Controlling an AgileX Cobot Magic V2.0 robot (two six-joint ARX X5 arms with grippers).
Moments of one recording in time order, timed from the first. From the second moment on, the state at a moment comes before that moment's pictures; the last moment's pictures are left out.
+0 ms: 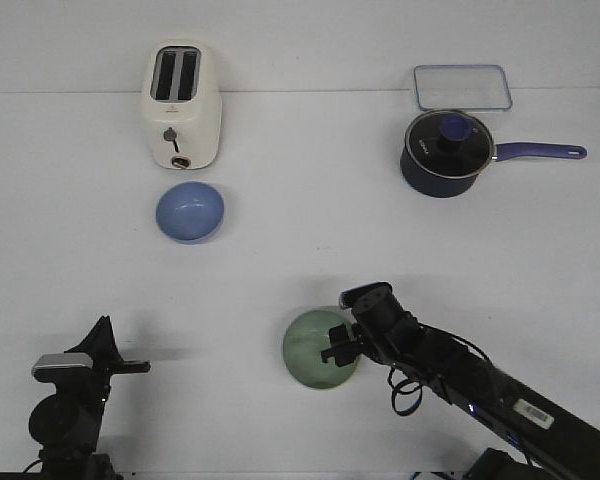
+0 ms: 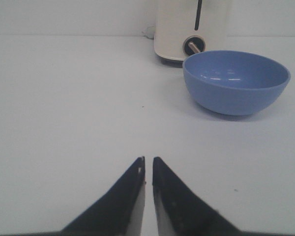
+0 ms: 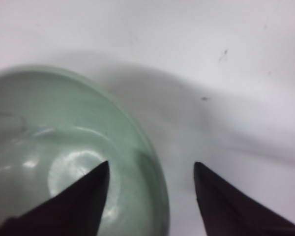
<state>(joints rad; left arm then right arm) 0.03 0.00 0.03 -0.01 -0.02 0.00 0.71 1.25 0.76 -0.48 0.00 0.46</state>
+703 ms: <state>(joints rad) 0.03 0.00 0.03 -0.01 -0.02 -0.02 0.83 0.26 0.51 -0.54 0.29 0.33</state>
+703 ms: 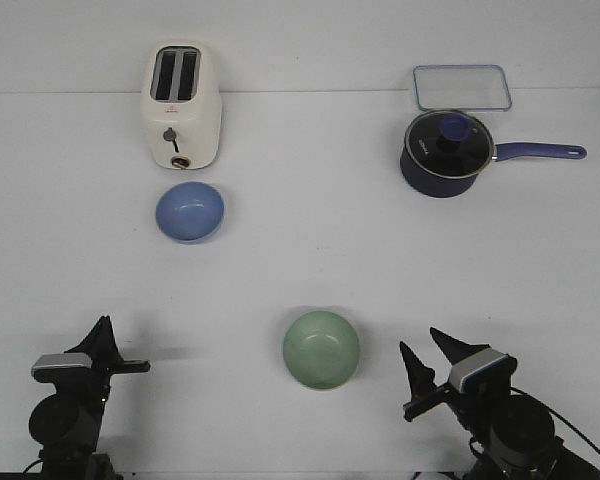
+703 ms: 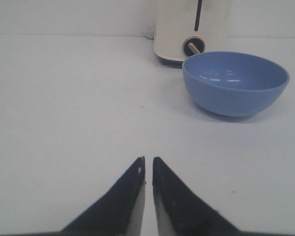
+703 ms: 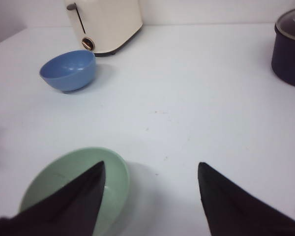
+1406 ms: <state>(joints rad) 0.02 0.53 0.61 -0.17 0.08 -0.35 0.83 0.24 0.52 -0.52 0.29 0.33</state>
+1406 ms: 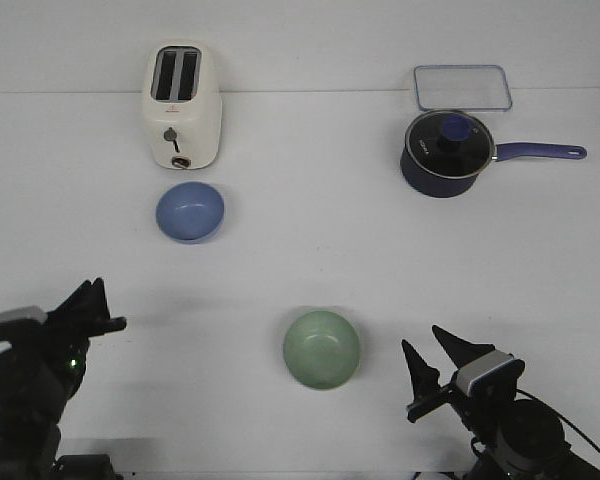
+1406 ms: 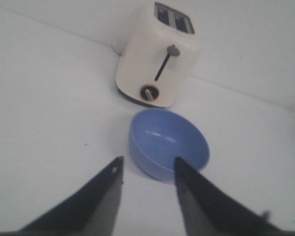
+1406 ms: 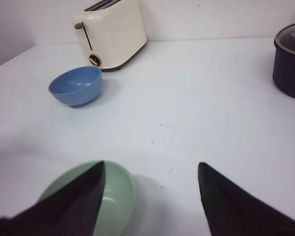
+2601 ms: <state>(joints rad) -0.05 1.80 1.32 -0.31 0.10 -0.25 0.83 0.24 0.52 -0.52 0.32 0.32</state>
